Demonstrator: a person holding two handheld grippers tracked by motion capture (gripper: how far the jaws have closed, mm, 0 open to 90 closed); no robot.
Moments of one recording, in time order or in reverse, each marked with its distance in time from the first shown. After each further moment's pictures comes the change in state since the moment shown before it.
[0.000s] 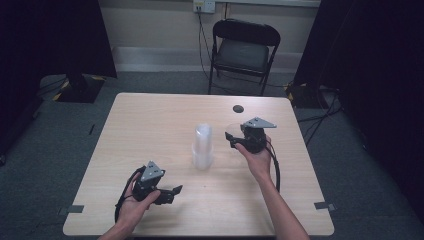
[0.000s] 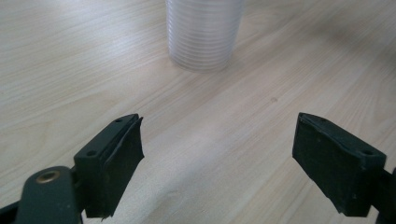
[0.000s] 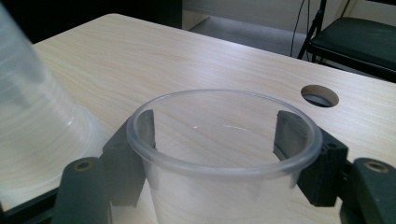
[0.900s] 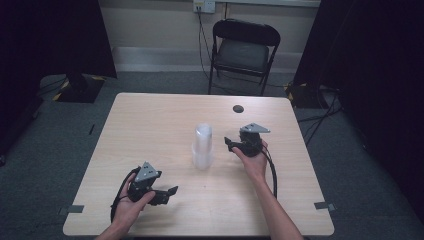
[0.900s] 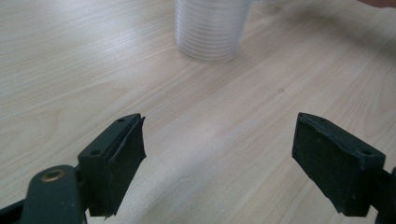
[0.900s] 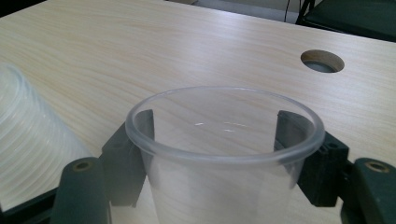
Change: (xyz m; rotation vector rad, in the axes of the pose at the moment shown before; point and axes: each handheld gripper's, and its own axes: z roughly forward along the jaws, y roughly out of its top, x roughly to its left) left arm 0.008 -0.008 -0.003 0.014 -0.009 -0.001; right arm -0.005 -0.030 0.026 0.049 -0.044 0.021
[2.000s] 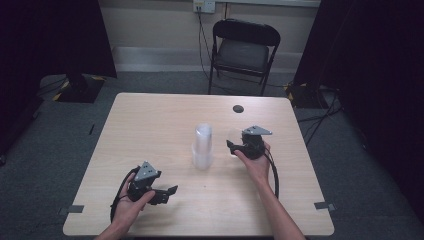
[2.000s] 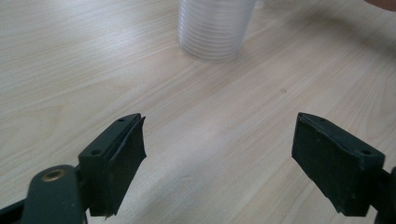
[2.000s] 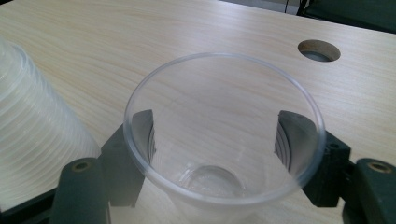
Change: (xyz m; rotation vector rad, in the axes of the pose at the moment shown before) left arm 0.002 0.000 0.000 0.004 0.004 -0.016; right arm -0.002 -0.006 -0.008 0.029 0.000 -0.005
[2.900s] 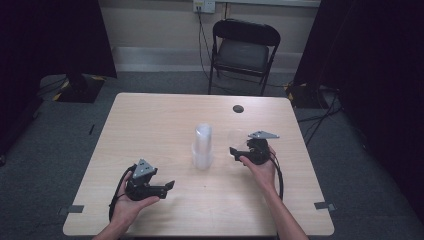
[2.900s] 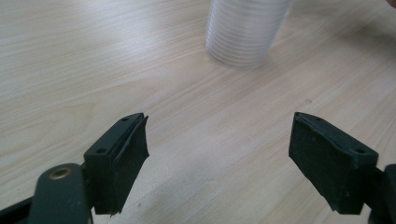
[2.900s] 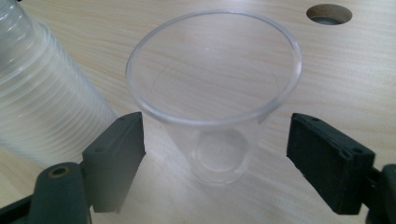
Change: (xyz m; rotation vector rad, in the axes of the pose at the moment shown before) left arm 0.006 0.002 -0.002 -0.014 0.070 -0.042; right arm -0.006 -0.013 -0.019 0.059 0.056 0.082
